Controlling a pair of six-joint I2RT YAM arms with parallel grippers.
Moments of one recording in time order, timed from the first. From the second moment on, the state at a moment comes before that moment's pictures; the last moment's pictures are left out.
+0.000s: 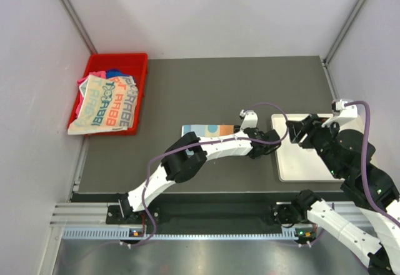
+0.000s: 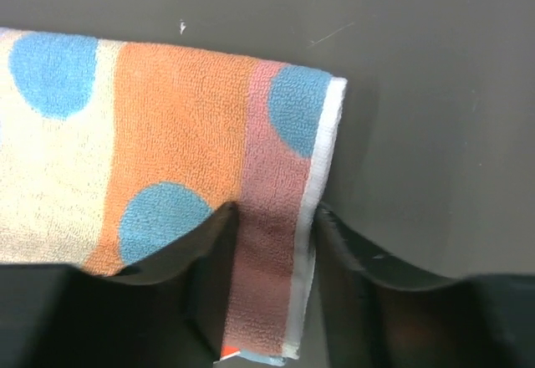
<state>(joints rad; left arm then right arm) -1.16 2.41 1.97 -0.88 -0.88 -1.14 0.61 0.51 1.06 -0.75 0.37 0.41</state>
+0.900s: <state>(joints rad) -1.13 2.18 1.69 -0.49 -0.53 -1.05 0.61 0.53 1.16 -0.78 0.35 0.38</state>
